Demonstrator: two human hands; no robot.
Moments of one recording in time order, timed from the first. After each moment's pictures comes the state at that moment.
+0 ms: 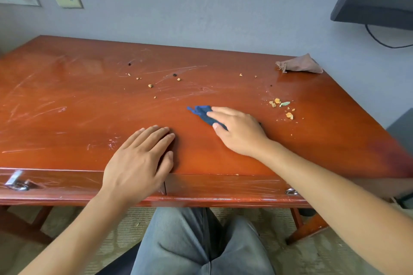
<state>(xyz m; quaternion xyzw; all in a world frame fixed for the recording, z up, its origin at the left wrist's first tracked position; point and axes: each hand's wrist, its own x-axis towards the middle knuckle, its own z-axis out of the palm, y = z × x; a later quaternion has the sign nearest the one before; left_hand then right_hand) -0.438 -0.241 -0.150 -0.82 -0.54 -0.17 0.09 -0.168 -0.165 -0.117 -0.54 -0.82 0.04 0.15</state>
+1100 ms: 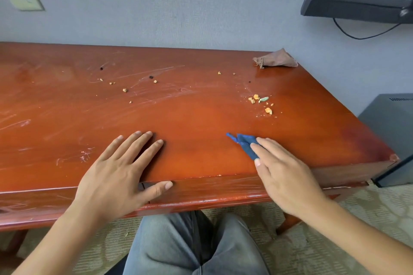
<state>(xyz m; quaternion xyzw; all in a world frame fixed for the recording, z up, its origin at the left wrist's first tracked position) -0.440 -0.244 -0.143 -0.86 -0.50 -0.07 0.08 -0.082 -0.296 -0.128 -0.64 -0.75 -0.04 0.14</state>
